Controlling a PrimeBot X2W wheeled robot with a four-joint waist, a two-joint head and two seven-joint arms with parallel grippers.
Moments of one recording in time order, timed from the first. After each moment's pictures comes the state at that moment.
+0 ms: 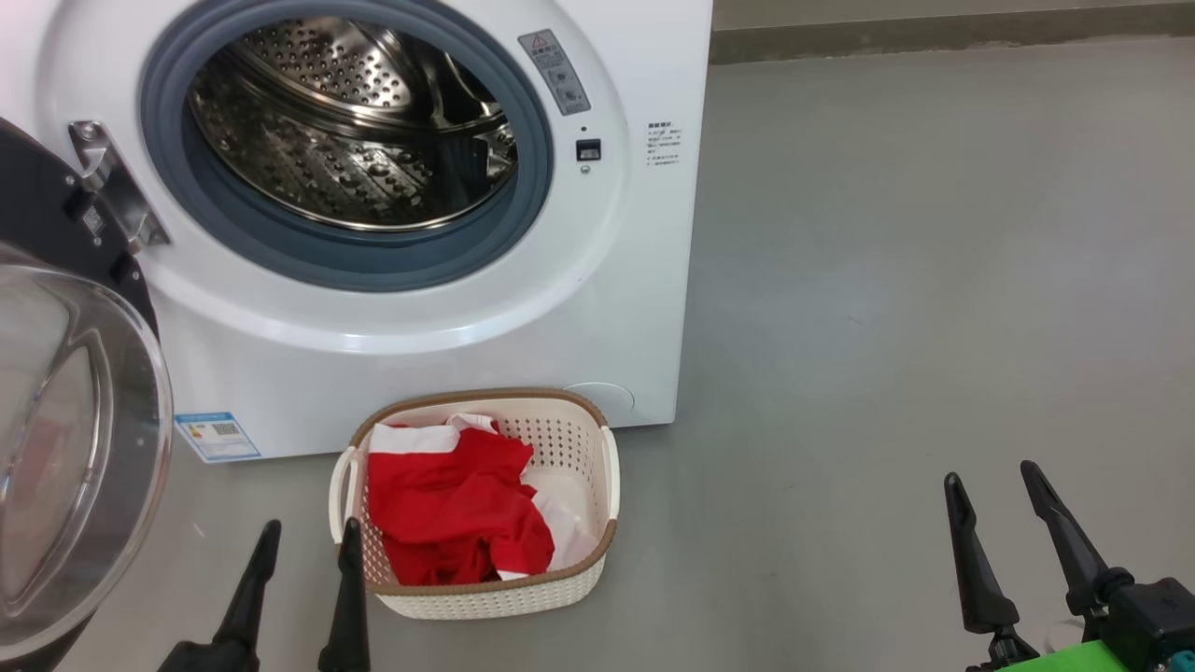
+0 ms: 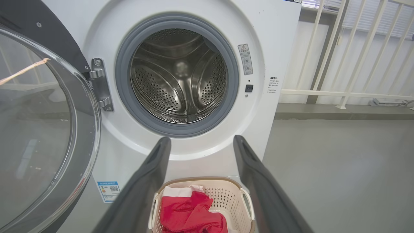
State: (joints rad) left arm 0.04 0.04 -0.01 0.11 -0.17 -0.02 -0.25; right arm 0.14 -0.03 -0.09 0.01 0.18 0.12 -0.26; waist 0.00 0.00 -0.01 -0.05
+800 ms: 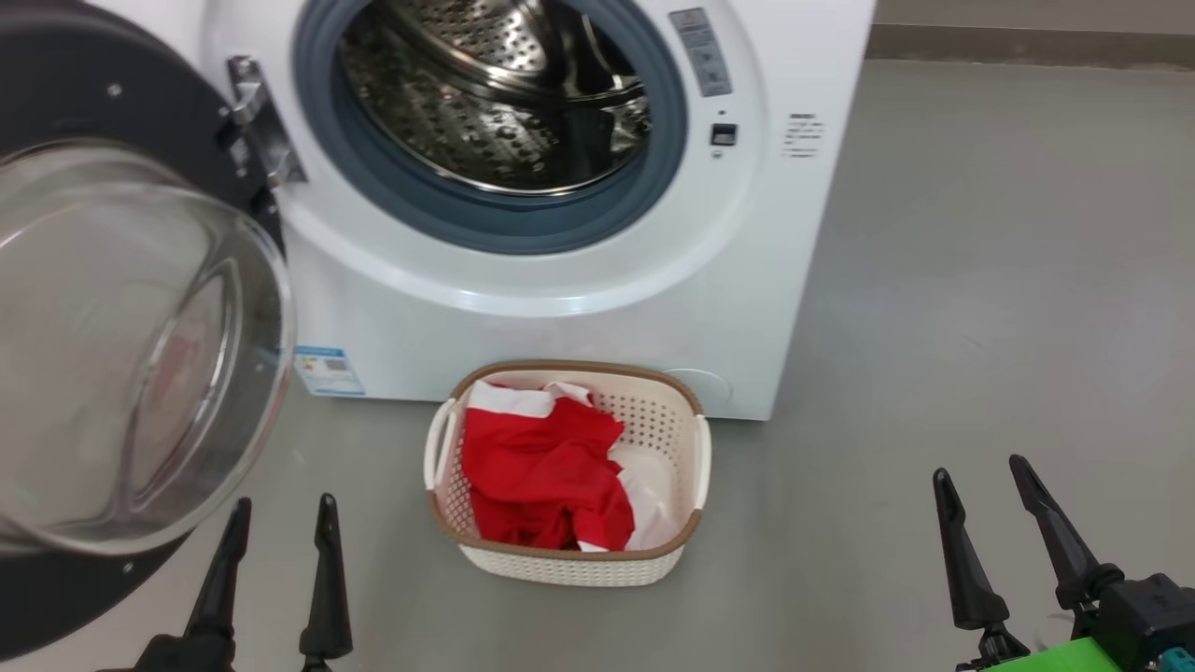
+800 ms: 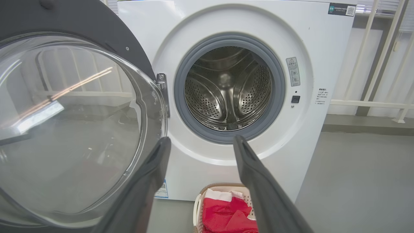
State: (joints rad) left arm 0.04 0.04 0.01 0.05 -0.14 0.02 -0.25; right arm 0.14 -0.03 -0.07 0.00 0.18 0.12 -0.26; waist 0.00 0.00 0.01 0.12
